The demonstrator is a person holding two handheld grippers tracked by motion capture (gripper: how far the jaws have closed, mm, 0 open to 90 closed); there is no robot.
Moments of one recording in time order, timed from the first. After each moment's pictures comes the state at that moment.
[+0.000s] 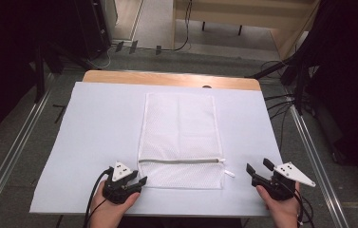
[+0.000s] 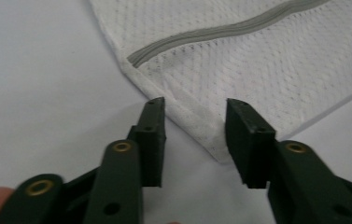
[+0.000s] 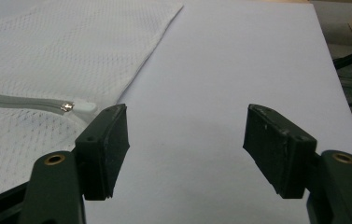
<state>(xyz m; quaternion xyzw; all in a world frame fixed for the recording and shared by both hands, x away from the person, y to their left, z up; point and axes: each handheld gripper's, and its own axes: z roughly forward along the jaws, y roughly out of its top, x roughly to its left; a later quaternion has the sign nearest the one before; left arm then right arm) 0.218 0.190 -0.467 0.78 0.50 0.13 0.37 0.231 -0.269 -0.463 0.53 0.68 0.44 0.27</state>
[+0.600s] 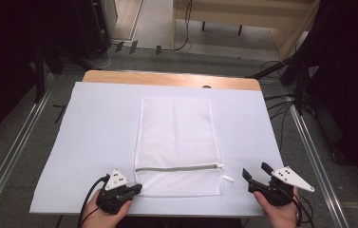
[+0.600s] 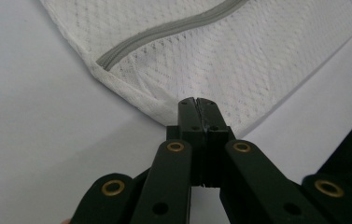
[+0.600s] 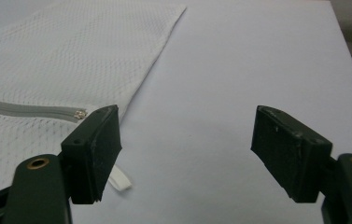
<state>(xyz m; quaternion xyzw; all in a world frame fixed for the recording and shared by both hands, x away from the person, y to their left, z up) 0.192 0.196 -0.462 0.81 0.45 0.09 0.36 0.216 -0.256 -0.457 0.52 0.68 0.45 0.25</state>
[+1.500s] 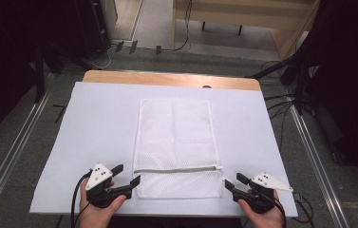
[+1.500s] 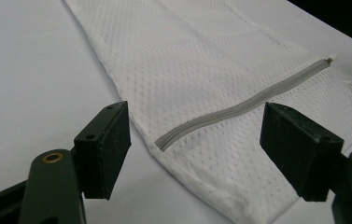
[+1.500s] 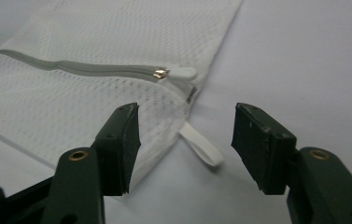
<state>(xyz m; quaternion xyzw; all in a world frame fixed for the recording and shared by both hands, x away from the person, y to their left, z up) 0.200 0.216 -0.449 0.73 0.48 0.17 0.47 0.210 -0.218 -0.476 0.50 0.72 0.45 0.14</state>
